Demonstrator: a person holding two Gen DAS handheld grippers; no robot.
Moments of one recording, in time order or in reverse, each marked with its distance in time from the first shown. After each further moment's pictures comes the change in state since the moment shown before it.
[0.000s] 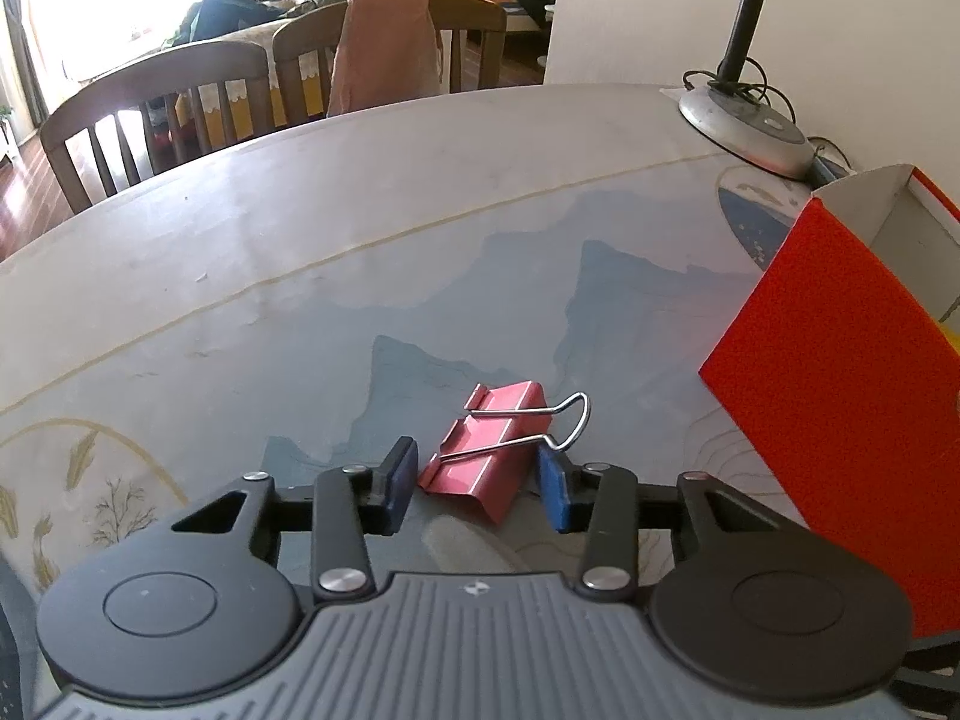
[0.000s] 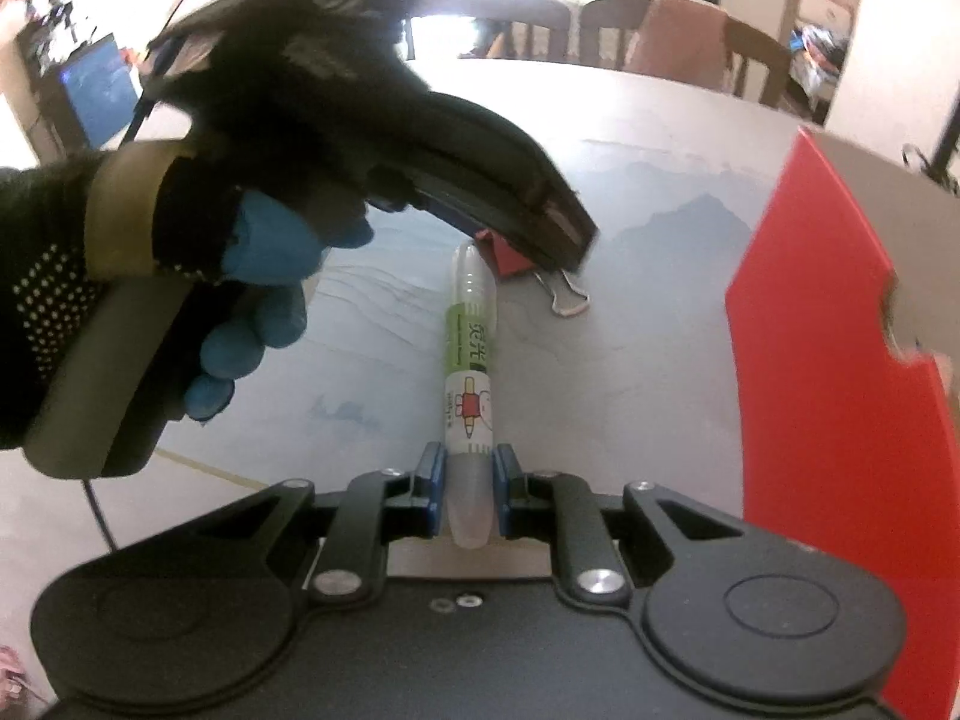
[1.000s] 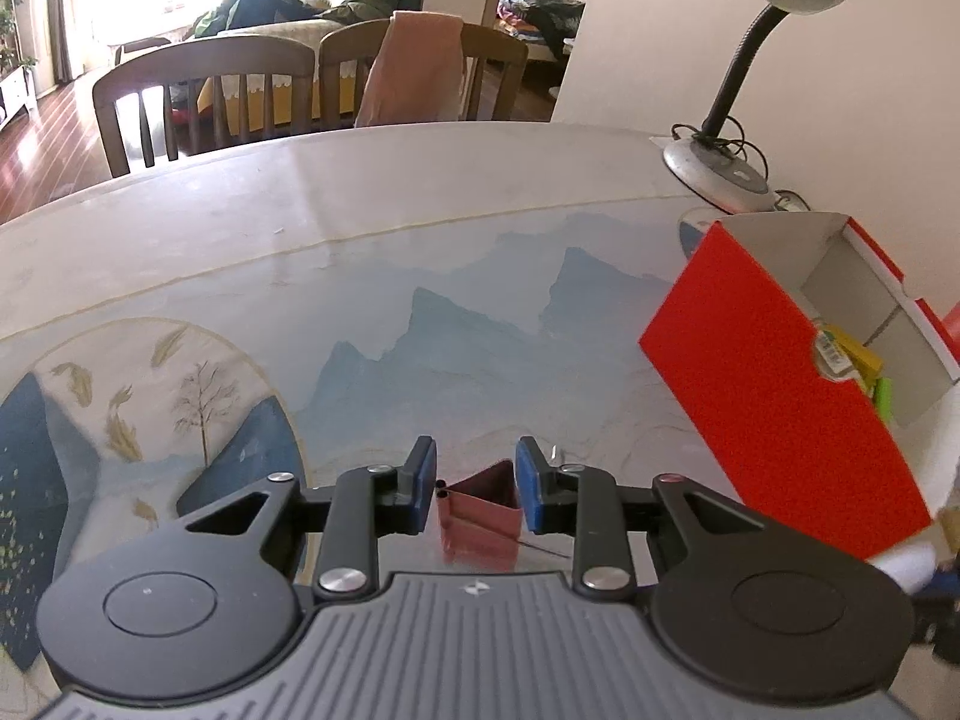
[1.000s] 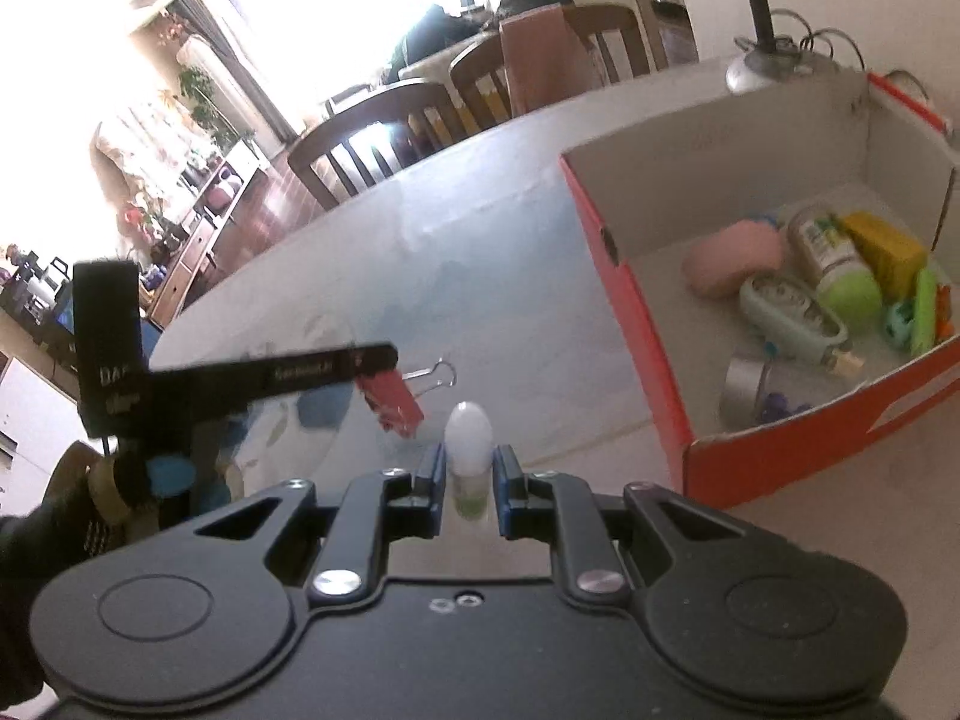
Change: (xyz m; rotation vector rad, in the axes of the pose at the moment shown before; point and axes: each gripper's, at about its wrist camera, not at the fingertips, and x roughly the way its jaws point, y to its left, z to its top) left arm -0.091 0.016 -0.042 -0.116 -0.046 -0.048; right arm -0.121 -0.063 -0.015 0.415 -0.142 0.120
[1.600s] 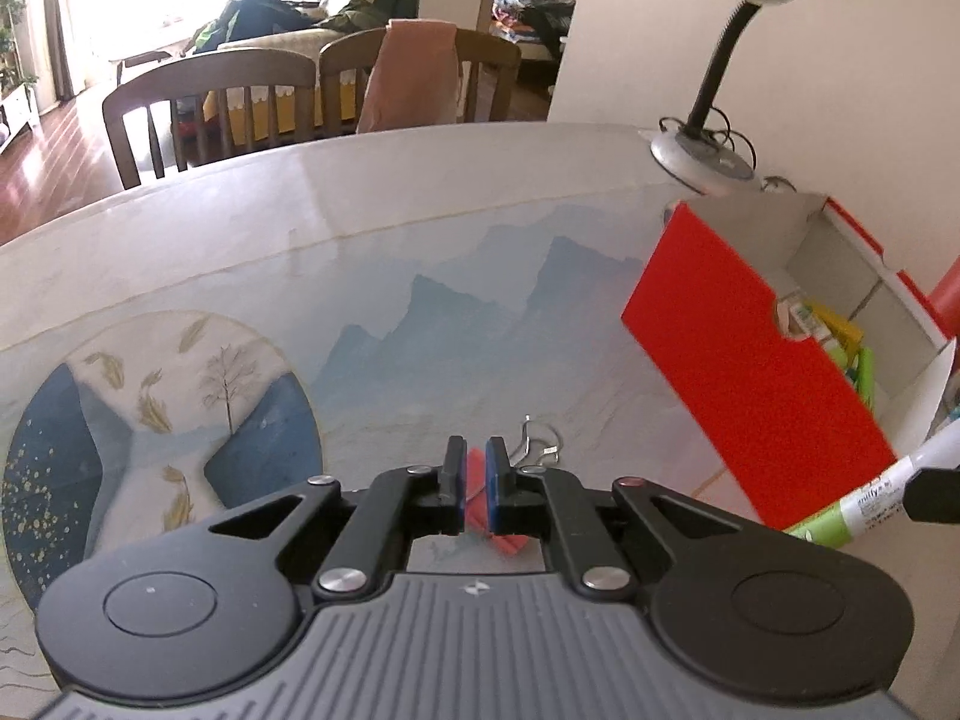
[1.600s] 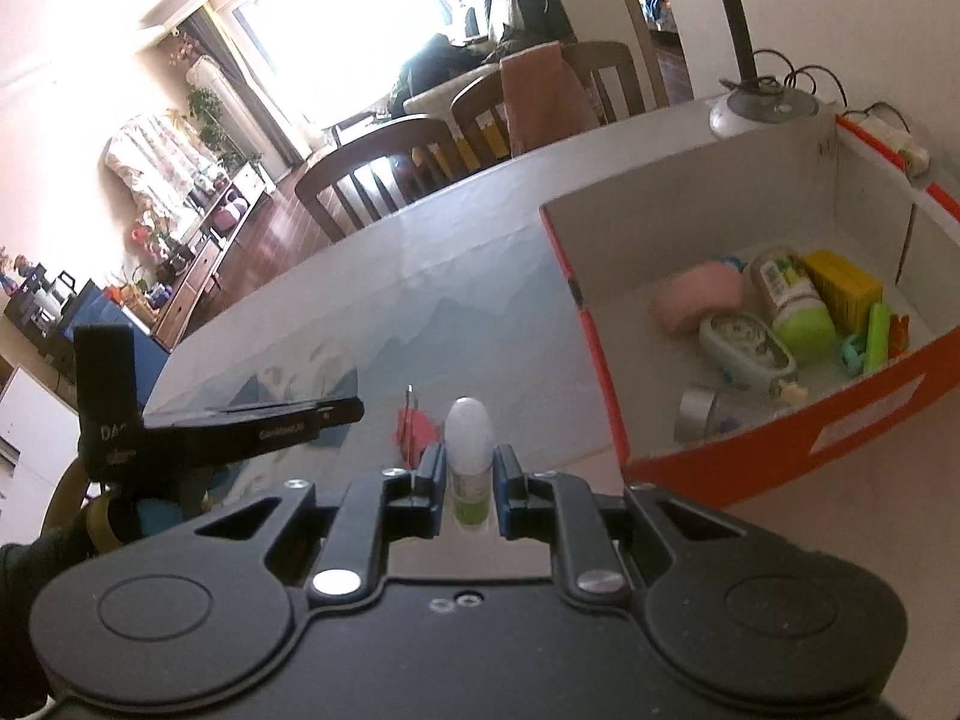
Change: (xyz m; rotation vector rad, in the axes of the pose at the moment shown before) left arm -0.026 -0.011 -0.016 0.039 0.004 0.024; right arm -0.019 -0.014 0.002 -0.009 -0.037 0.005
